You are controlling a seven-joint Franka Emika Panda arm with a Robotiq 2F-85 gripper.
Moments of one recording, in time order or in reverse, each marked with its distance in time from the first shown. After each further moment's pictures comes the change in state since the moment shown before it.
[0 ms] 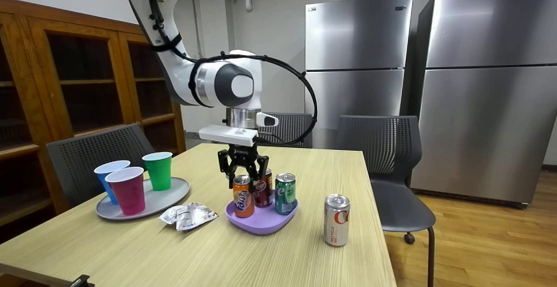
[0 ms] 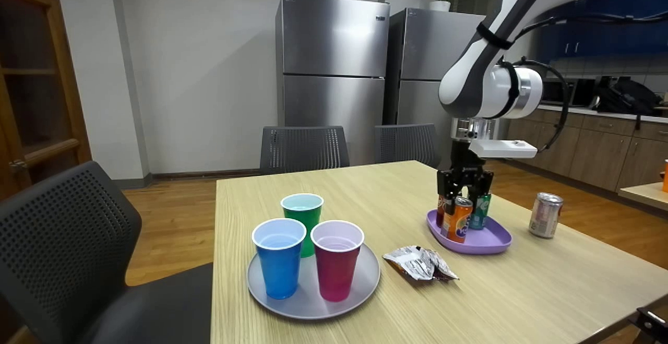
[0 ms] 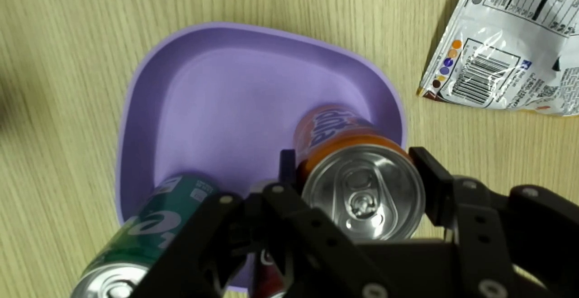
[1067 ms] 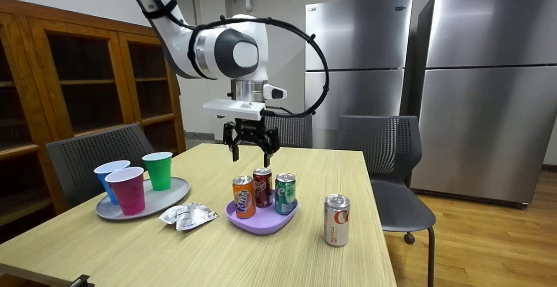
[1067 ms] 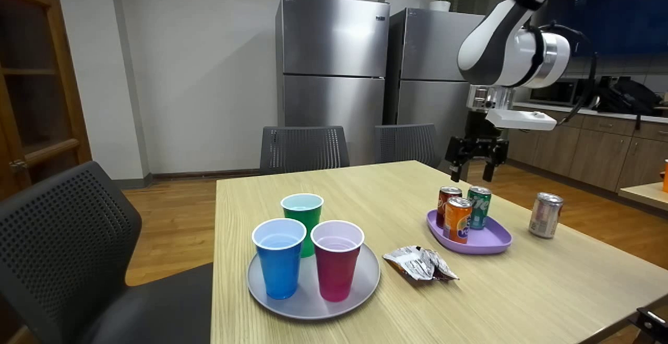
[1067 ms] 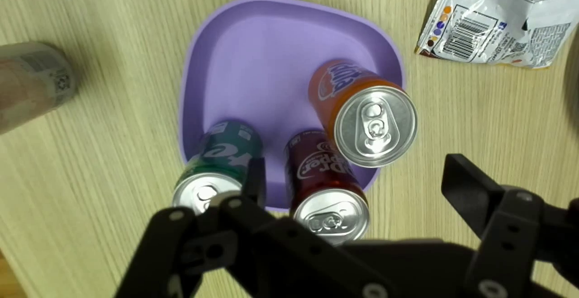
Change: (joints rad) arm -0.046 -0.169 -0.006 -0.060 0.001 -0.011 -0.027
